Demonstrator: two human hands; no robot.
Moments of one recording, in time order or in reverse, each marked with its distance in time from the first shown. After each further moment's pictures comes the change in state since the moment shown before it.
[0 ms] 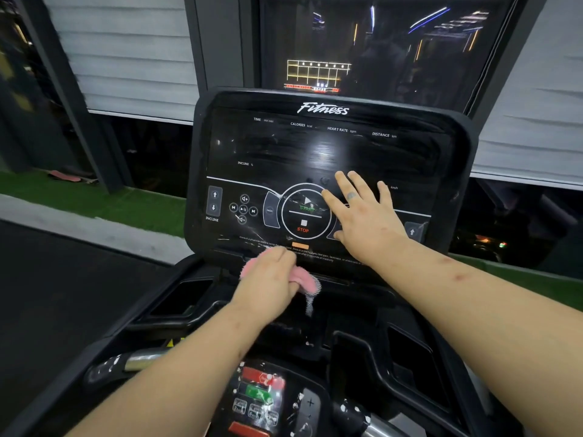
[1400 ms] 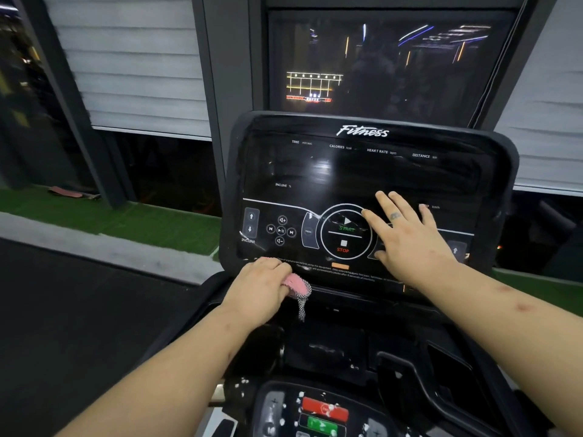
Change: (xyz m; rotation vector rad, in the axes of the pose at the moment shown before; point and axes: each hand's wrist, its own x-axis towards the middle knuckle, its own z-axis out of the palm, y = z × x) left_hand 0.006 -0.105 -0.041 0.120 -0.121 0.101; right_hand 0.001 -0.017 -0.015 -0.003 -0.064 0.112
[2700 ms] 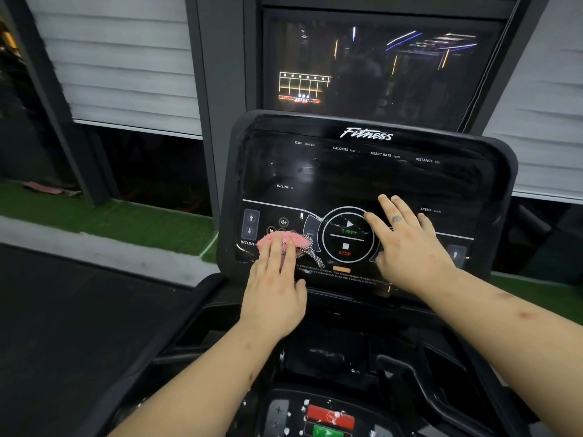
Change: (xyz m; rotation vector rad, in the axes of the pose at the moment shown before) left_hand 0.002 0.038 0.006 -0.060 0.087 -0.238; right_hand -0.001 -0.013 -0.008 0.110 -0.029 0.076
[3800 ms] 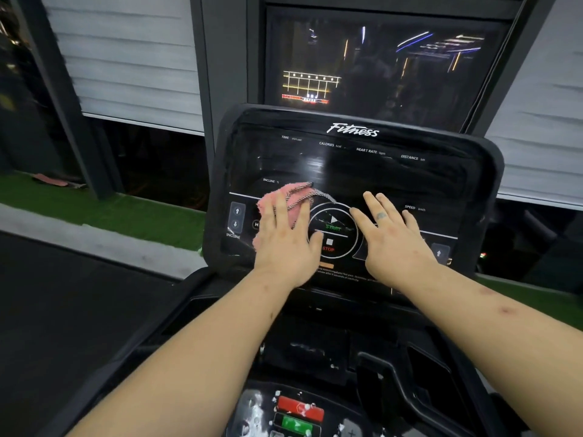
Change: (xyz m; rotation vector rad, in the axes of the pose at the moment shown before) left_hand 0.061 0.060 -0.025 0.002 -0.009 -0.087; right_hand -0.002 0.009 -0.006 0.065 -0.056 -0.038
